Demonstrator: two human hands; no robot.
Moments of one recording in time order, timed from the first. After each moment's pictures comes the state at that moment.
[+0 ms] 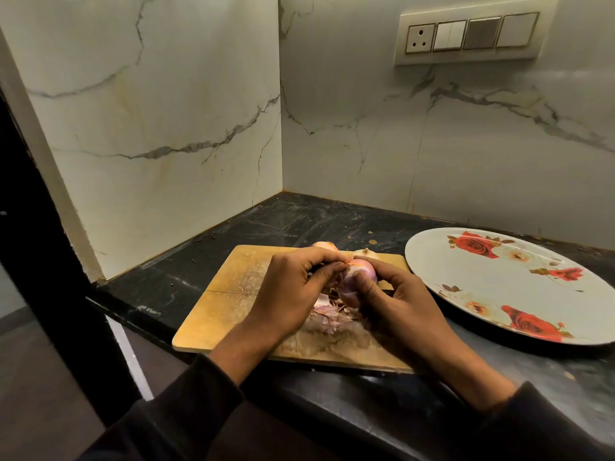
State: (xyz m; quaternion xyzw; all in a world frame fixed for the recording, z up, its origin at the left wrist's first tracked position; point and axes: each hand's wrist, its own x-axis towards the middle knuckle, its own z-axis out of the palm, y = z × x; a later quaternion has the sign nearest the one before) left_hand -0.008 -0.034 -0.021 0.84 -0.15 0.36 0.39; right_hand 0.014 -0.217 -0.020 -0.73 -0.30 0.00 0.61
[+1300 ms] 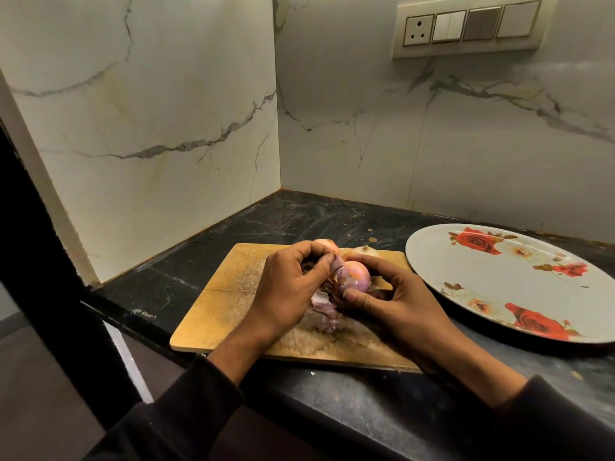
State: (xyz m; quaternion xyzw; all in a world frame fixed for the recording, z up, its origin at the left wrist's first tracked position) left_hand -0.002 -0.035 -0.020 0.81 -0.09 0.29 0.51; right_hand 0.028 -0.221 -0.027 -0.72 -0.29 0.05 0.63
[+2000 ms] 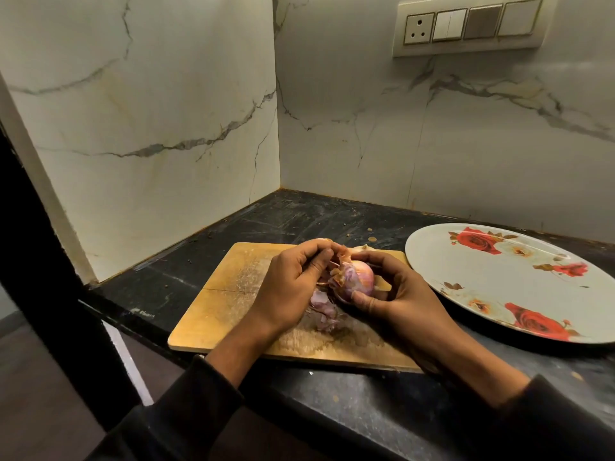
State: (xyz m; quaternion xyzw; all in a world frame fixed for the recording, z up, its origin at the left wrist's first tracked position) left_hand -0.004 -0.037 -0.017 0.79 -0.11 0.24 0.55; right_hand 0.029 -0.223 -0.025 -0.66 -0.26 0.11 0.69
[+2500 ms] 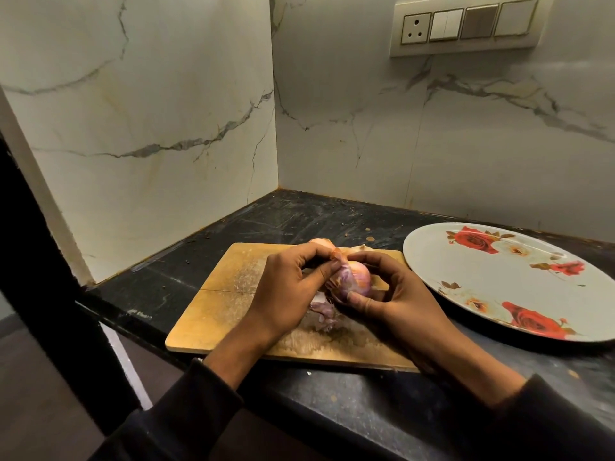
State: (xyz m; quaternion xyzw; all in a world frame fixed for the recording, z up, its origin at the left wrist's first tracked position) left_hand -0.003 -0.036 -0.020 0.82 -0.14 0.31 0.46; right_hand 0.024 -0.220 -0.024 -0.66 -0.27 0.10 0.69
